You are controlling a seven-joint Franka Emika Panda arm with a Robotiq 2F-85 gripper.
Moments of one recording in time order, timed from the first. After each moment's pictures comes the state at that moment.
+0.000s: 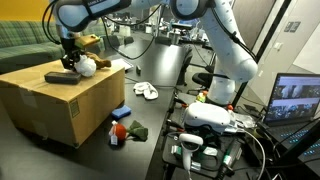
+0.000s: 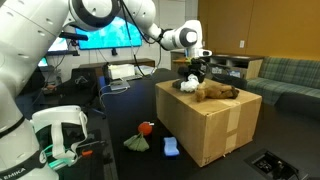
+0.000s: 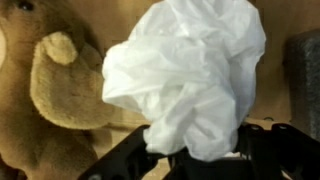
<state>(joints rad) 0.21 0.71 0.01 -1.29 -0.10 2.02 0.13</state>
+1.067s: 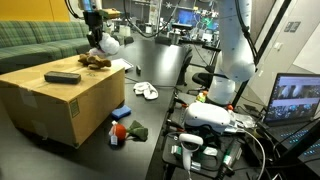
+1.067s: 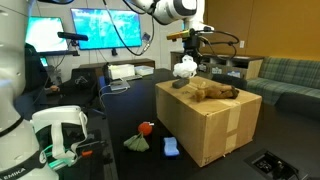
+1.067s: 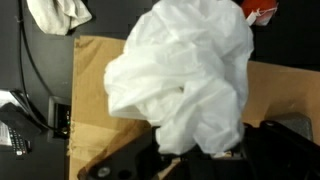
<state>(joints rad) 0.11 0.38 0.03 -1.51 -0.08 1.78 -0.02</state>
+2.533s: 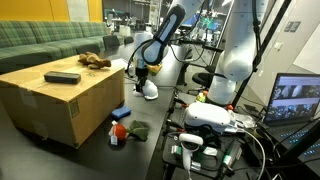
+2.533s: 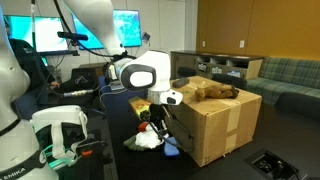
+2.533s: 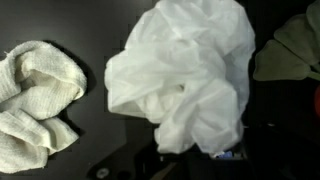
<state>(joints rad) 0.00 0.14 -0.01 -2.58 -0.04 2.68 -0.03</state>
